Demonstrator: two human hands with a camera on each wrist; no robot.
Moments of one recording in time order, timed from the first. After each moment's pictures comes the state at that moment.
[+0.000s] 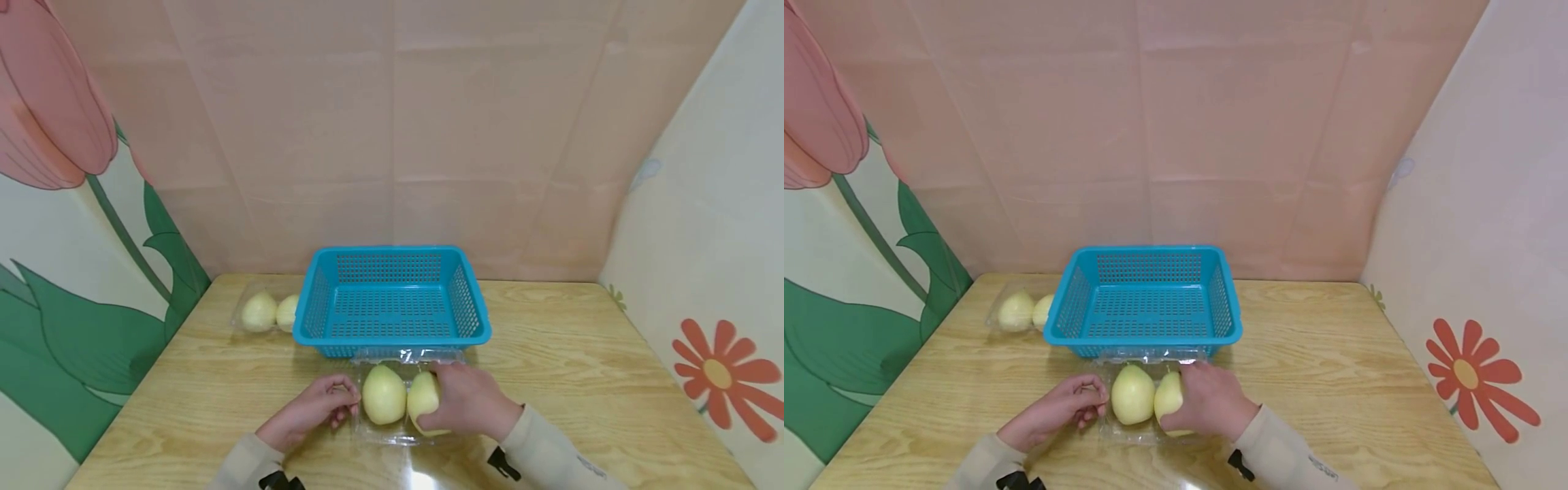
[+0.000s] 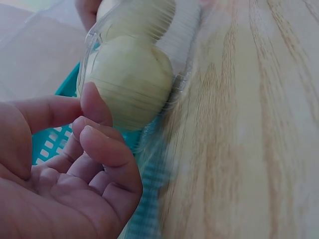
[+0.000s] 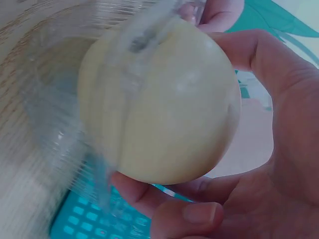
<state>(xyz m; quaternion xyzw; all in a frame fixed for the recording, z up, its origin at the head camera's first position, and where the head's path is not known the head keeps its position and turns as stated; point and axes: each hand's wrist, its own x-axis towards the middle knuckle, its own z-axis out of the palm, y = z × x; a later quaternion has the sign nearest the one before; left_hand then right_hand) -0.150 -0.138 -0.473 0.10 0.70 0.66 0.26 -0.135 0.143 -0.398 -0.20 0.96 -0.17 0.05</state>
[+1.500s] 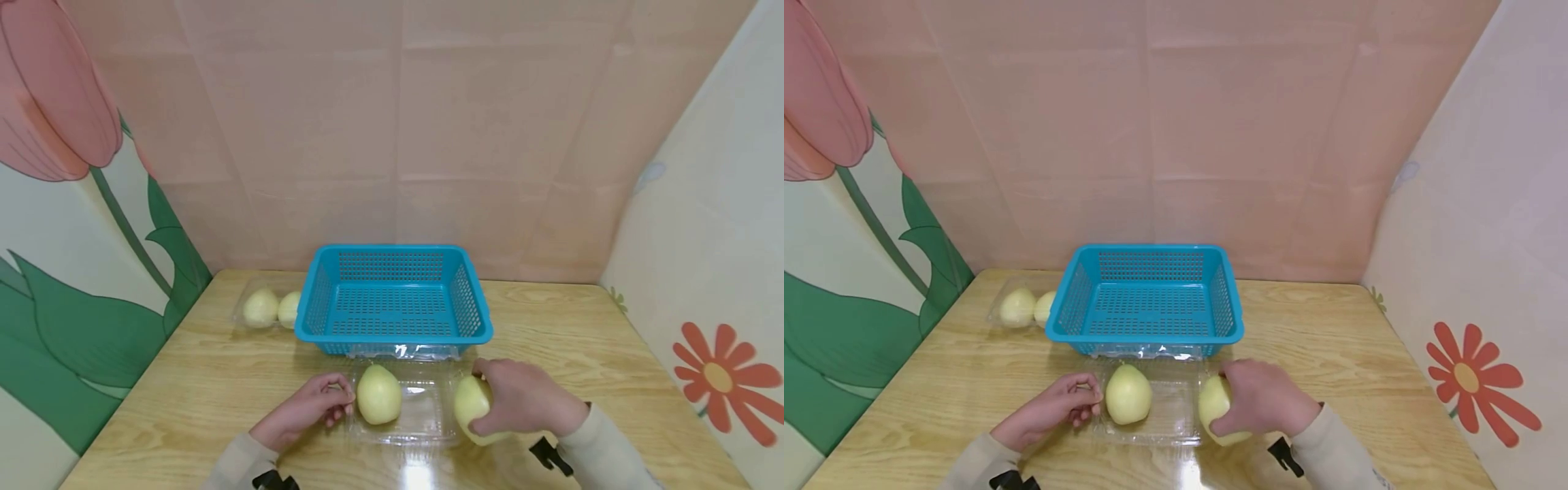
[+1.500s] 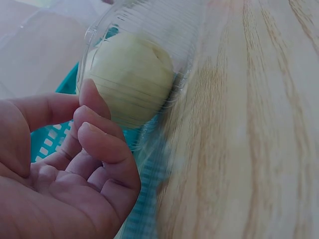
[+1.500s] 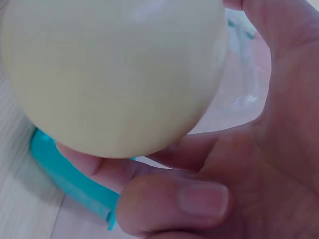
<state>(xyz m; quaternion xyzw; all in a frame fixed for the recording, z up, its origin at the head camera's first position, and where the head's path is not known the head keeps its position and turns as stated) -0.147 -0.148 -0.474 0.12 0.69 0.66 0.26 -0.128 0.204 -0.359 -0.22 0.96 -0.14 0.11</state>
